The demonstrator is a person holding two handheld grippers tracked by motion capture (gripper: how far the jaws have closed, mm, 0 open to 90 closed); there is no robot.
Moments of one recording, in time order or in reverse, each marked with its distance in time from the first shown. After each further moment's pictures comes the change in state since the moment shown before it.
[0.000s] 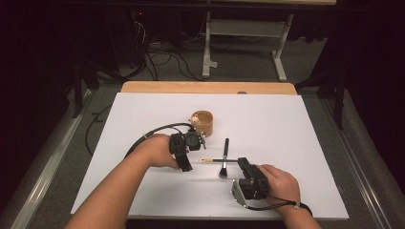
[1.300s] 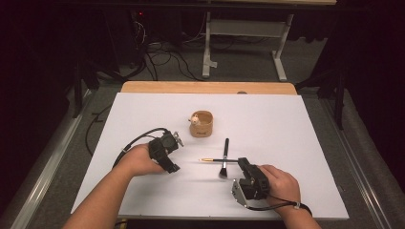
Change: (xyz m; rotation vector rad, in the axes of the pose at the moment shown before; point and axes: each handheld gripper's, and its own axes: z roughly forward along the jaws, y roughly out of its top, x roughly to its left) left arm 0.016 -0.063 0.030 -0.165 0.023 -0.246; right arm 0.000 -0.001 -0.002 0.005 -0.009 0.021
